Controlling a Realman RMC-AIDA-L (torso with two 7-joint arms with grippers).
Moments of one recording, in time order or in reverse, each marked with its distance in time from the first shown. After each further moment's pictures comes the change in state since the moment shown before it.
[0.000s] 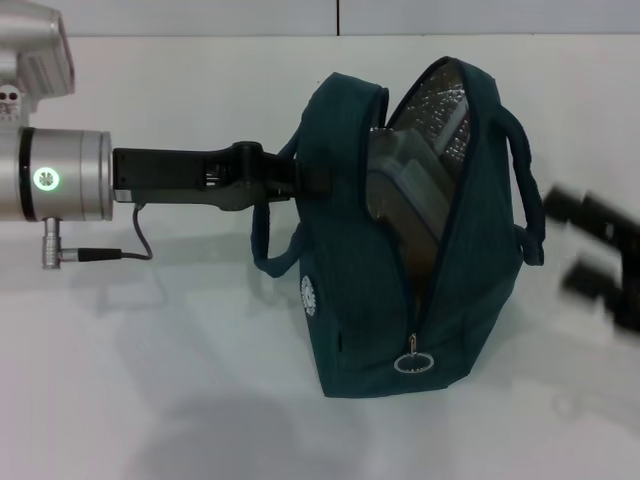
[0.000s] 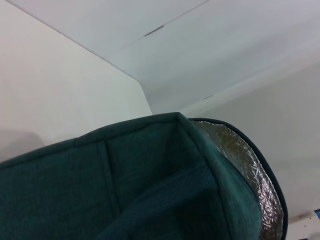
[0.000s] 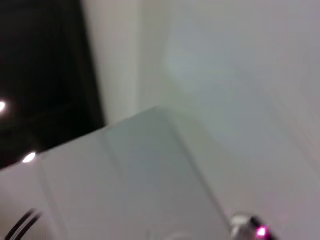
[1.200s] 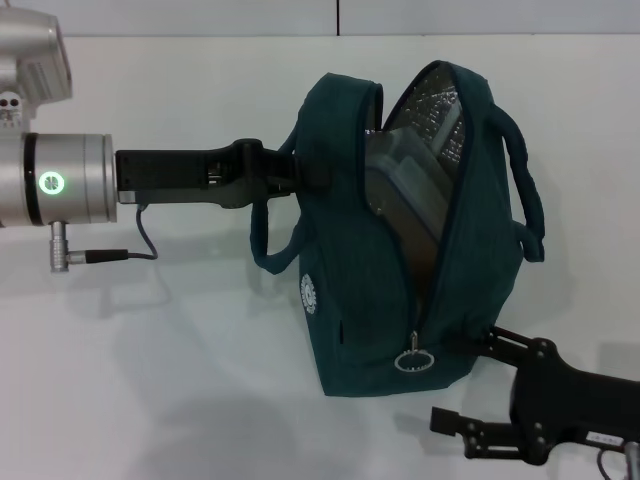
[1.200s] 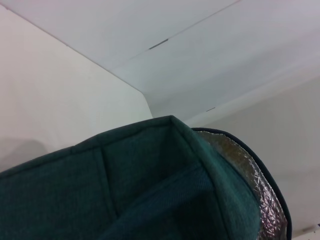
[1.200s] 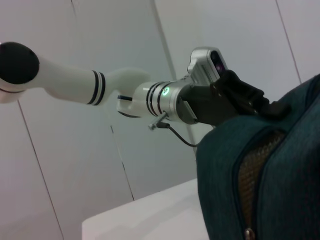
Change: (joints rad) left arm 0.014 -0.014 -0.005 -0.002 -0.014 -0.032 0.013; right arm 0.076 0.018 -0.060 0.233 -0.242 0.336 -0.457
